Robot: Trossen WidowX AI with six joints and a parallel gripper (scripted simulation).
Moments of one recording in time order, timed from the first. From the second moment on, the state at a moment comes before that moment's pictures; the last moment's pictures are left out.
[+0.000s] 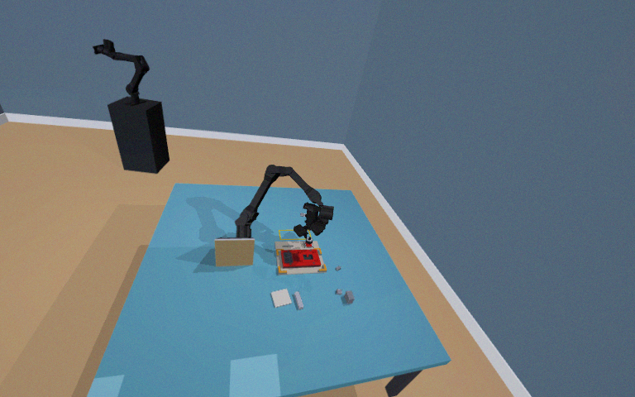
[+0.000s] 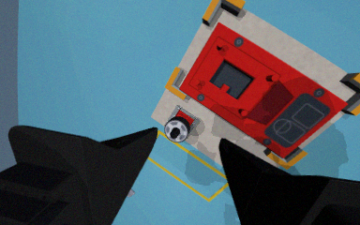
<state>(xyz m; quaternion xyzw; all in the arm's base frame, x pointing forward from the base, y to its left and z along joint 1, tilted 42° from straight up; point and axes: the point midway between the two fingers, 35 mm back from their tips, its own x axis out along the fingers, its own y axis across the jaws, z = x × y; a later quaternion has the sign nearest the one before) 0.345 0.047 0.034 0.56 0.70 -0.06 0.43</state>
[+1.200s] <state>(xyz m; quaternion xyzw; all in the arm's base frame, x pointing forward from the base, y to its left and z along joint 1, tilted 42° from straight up) 0.349 0.126 0.011 0.58 0.70 -0.25 0.32</state>
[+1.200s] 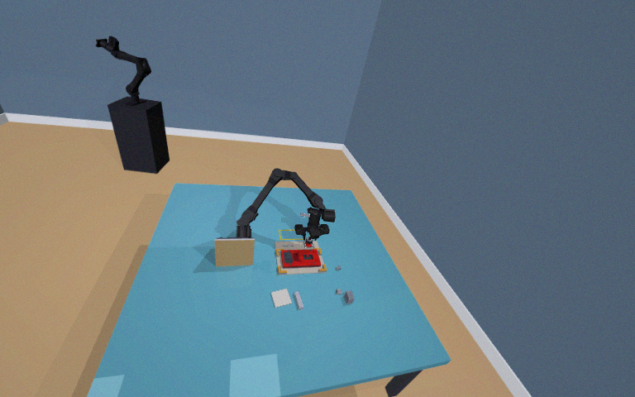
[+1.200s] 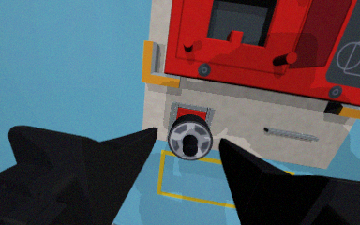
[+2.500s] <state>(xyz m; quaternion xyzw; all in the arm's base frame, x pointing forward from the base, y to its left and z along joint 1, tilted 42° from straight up) 0.350 0.123 0.014 0.58 0.70 -0.25 0.32</state>
